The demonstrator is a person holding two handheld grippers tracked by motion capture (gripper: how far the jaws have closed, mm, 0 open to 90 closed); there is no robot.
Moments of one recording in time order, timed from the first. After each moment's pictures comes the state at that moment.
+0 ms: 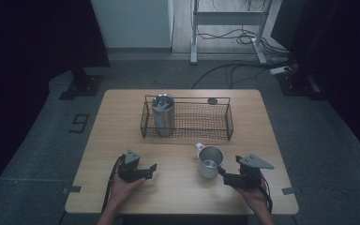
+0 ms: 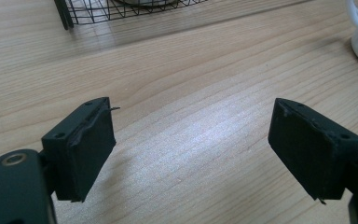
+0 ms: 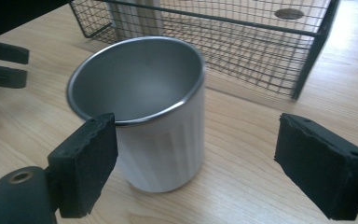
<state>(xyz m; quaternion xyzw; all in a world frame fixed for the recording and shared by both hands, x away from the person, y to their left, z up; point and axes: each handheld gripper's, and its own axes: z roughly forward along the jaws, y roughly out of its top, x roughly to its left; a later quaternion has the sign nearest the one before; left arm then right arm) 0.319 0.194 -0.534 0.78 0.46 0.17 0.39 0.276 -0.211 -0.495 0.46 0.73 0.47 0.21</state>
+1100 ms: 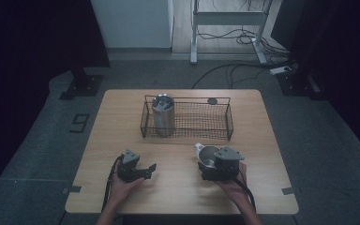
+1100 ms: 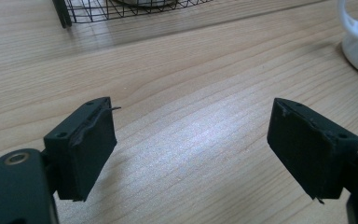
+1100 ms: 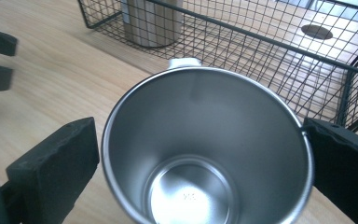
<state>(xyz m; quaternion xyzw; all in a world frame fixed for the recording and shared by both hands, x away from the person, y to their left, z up) 0.320 0.199 -0.535 0.77 0.46 0.16 0.41 0.304 -0.146 -0.492 0.43 0.76 0.42 0.25</state>
